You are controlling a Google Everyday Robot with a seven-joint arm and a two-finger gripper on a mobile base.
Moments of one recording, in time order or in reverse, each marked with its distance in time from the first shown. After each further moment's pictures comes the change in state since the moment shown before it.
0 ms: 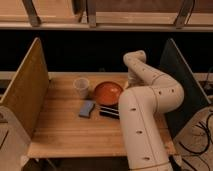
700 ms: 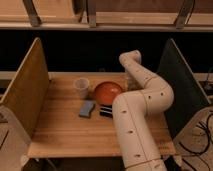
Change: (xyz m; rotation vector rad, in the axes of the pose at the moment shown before) arm -0.013 0.005 0.003 0.035 0.024 -0.005
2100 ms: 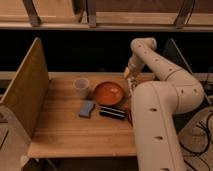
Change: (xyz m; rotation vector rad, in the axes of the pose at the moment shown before) arm -0.020 0.000 -0.130 -0.226 -0.425 -0.166
